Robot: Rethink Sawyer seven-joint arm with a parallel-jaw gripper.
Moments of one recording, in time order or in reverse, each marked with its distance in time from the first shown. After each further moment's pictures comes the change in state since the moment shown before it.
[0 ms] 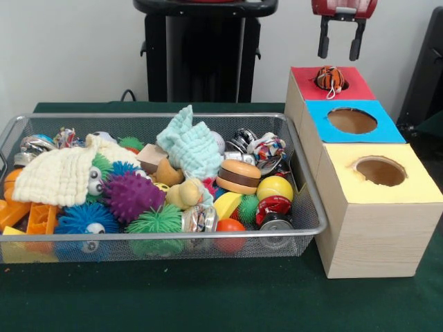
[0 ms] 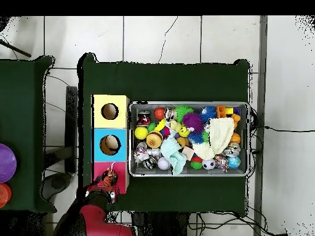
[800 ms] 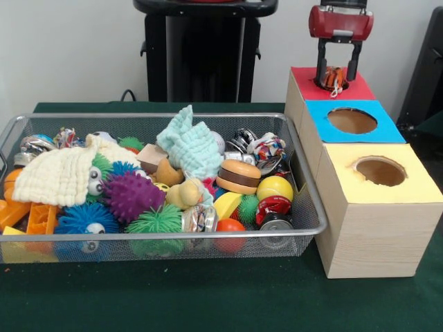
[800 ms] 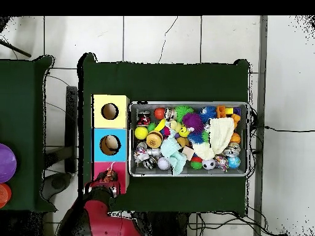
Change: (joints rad) arm -0.051 0.096 0.063 0.000 -0.033 -0.133 0.000
